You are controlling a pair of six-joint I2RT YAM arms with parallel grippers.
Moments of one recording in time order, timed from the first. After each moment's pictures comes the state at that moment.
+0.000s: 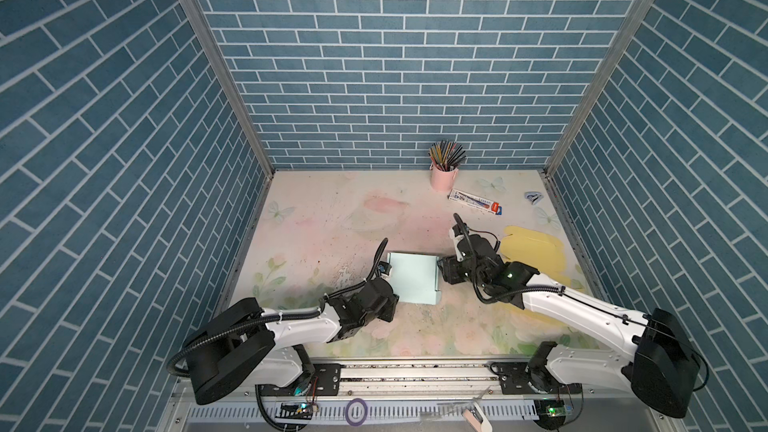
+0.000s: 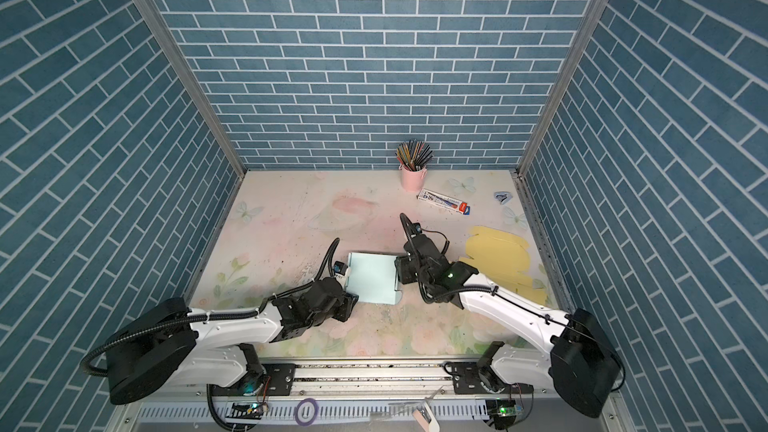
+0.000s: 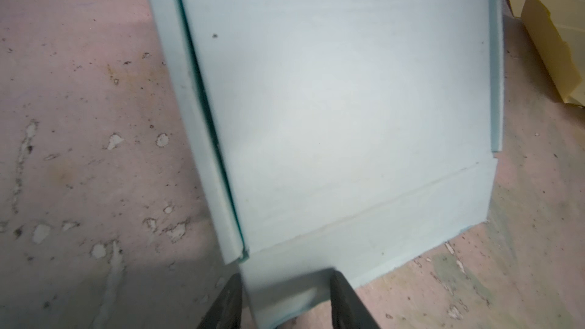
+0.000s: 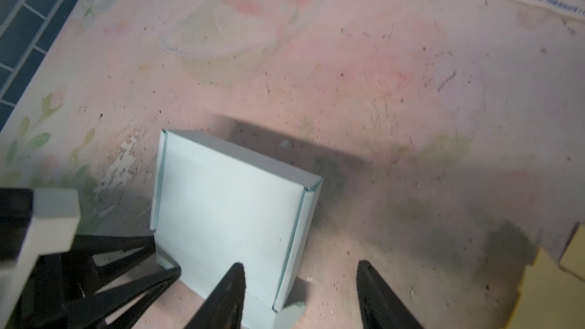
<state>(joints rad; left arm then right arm) -0.95 1.31 0.37 0.13 -0.18 -0.55 0.83 1.24 0.81 -0.33 0.11 0.45</state>
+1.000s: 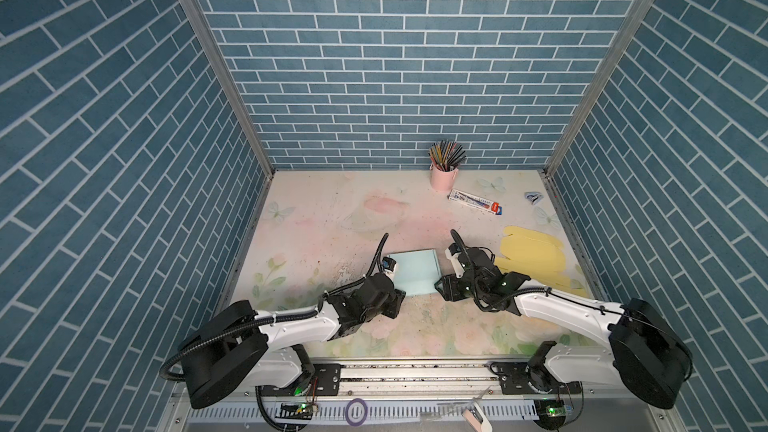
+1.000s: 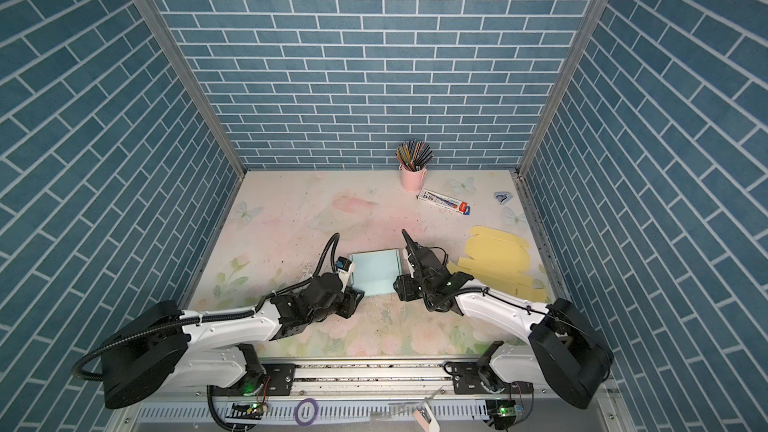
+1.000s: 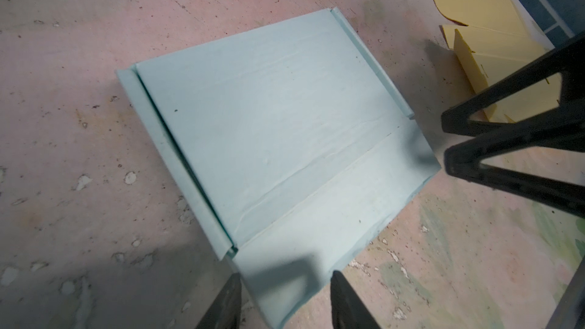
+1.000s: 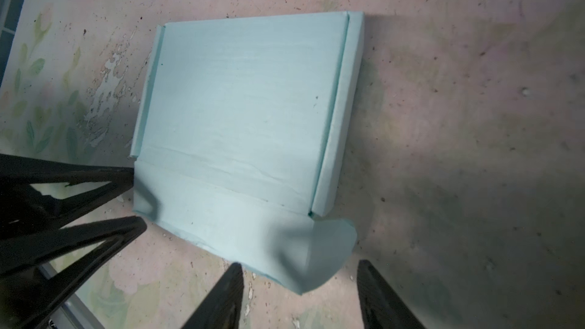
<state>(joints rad) -0.95 1.28 0.41 0.13 -0.12 -0.53 0.80 1.31 0.59 -0.17 -0.13 0.52</state>
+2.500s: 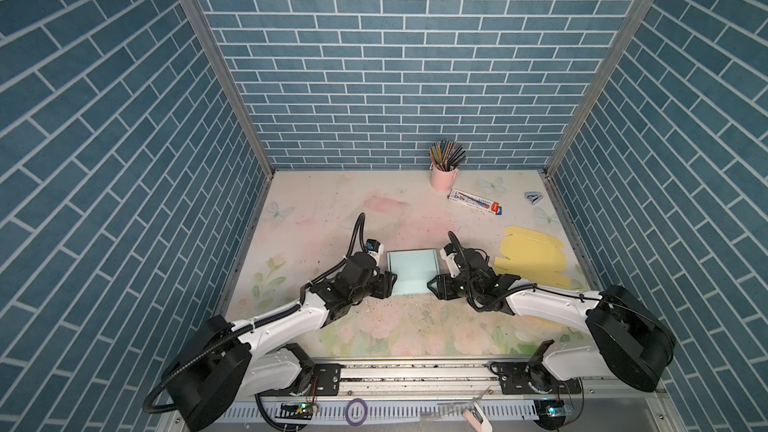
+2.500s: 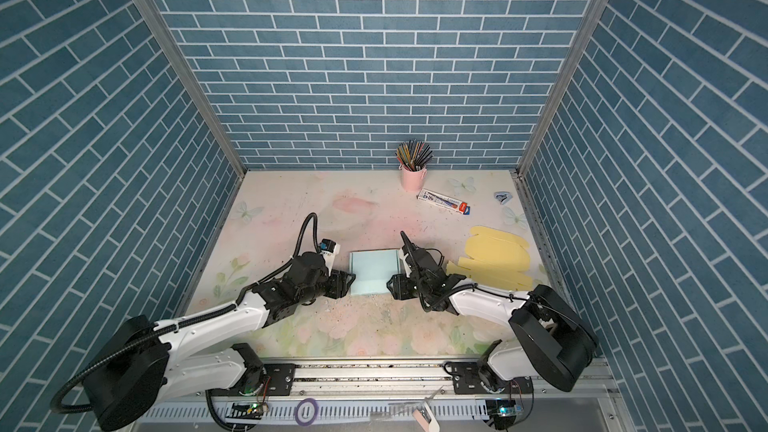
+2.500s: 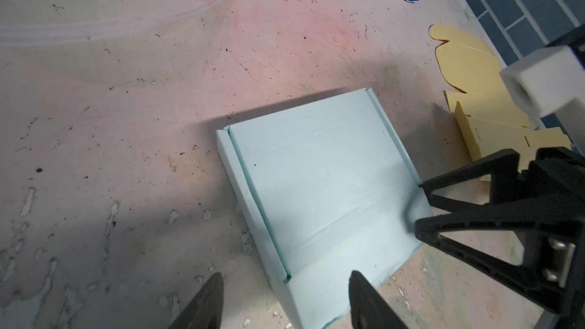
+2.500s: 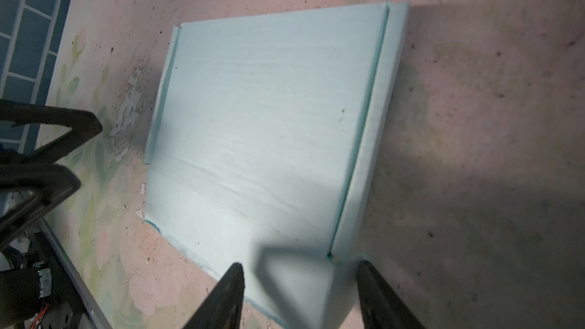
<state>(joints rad) -0.71 1.23 0.51 0.01 0.04 -0.47 0.80 1.38 0.55 0.00 -0.18 0.58</state>
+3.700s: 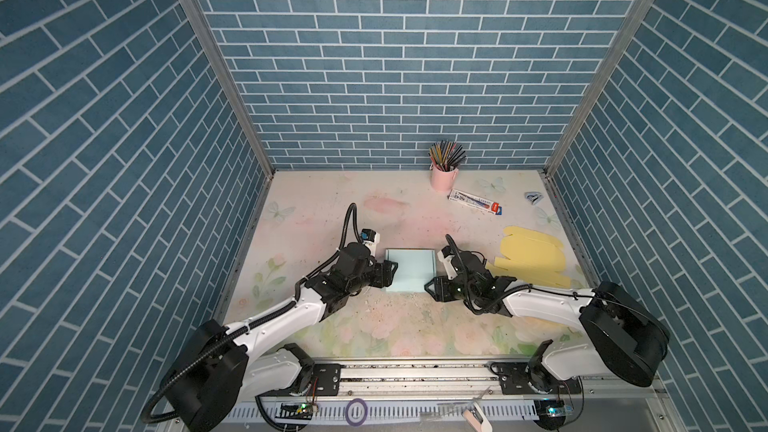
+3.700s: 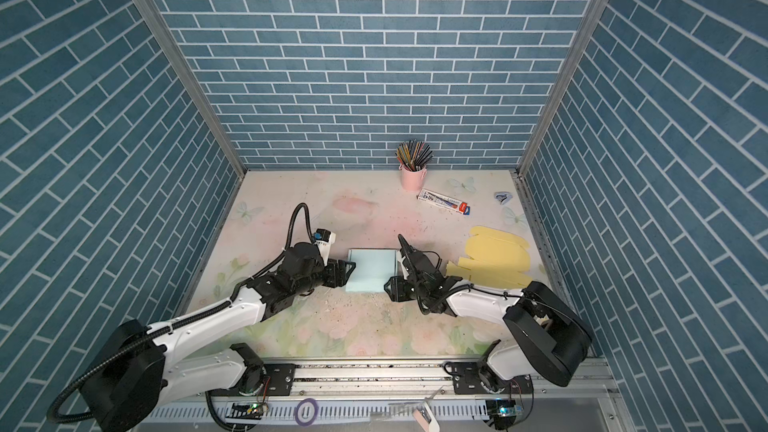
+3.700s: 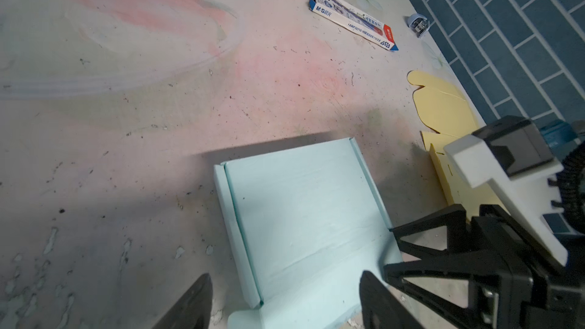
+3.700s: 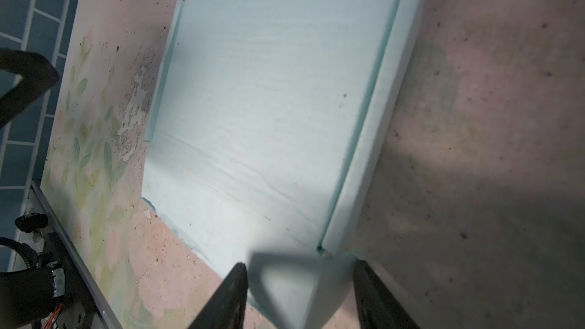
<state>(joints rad) -0.66 1.15 0.51 0.00 0.07 -0.49 0.83 1.41 0.54 0.05 -0.19 0.63</state>
